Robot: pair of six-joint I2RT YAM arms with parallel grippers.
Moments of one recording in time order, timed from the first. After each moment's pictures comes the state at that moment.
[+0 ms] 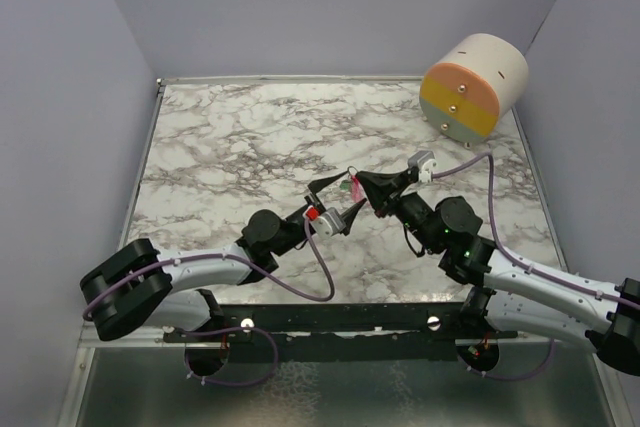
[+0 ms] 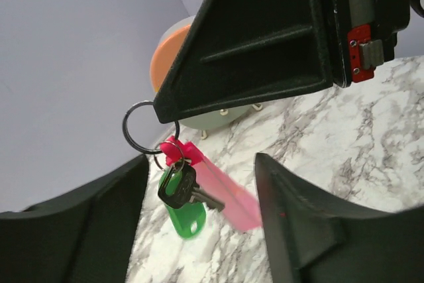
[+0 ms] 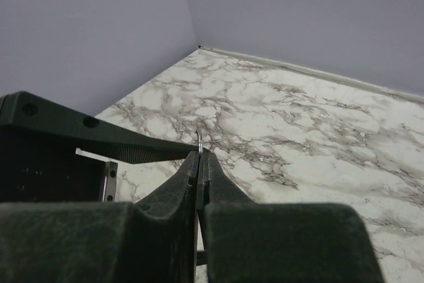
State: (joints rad) left arm -1.00 1.28 0.43 1.13 0.06 0.46; right arm 0.98 0.89 0.56 0.52 0.27 0.10
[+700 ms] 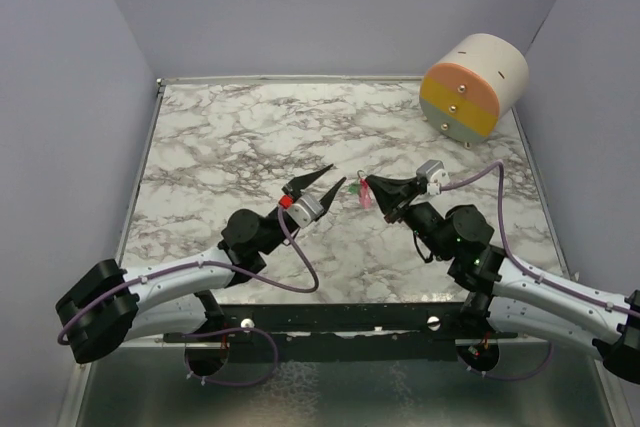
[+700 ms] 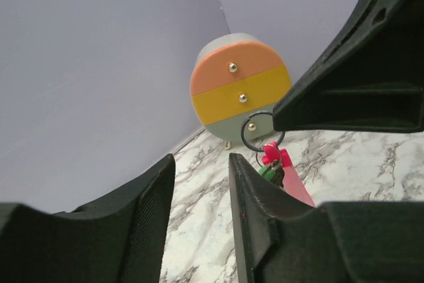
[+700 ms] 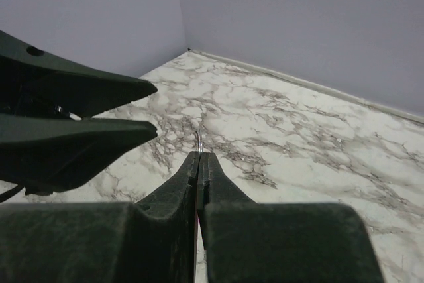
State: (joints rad) left arm -0.97 1.09 0.41 1.05 -0.05 0.38; right arm 0.98 0.79 0.49 0.51 0.27 0.01
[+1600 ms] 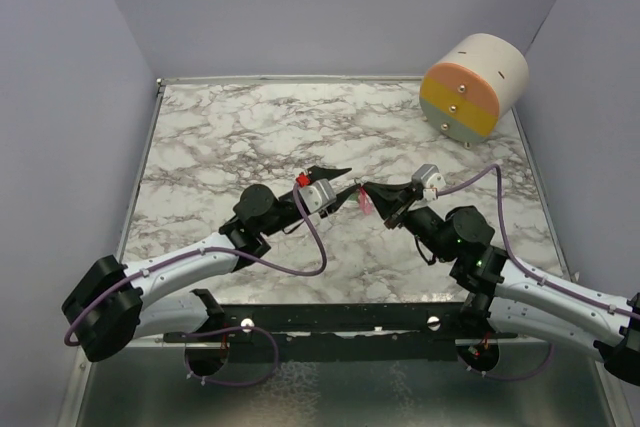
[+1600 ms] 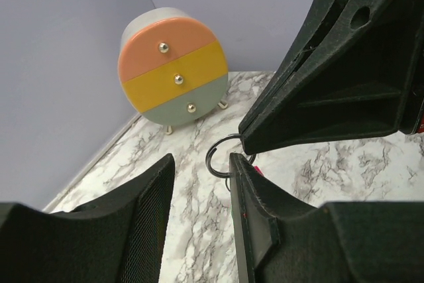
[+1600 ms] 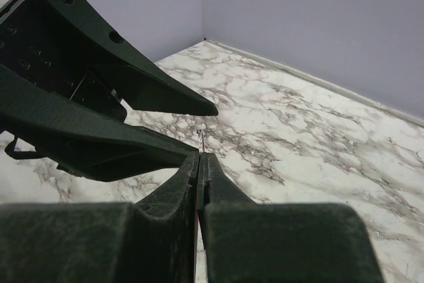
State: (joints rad) left arm -0.88 1.14 0.58 0.76 0.25 0.25; right arm 0.98 0.76 0.48 0.47 0.19 -0.02
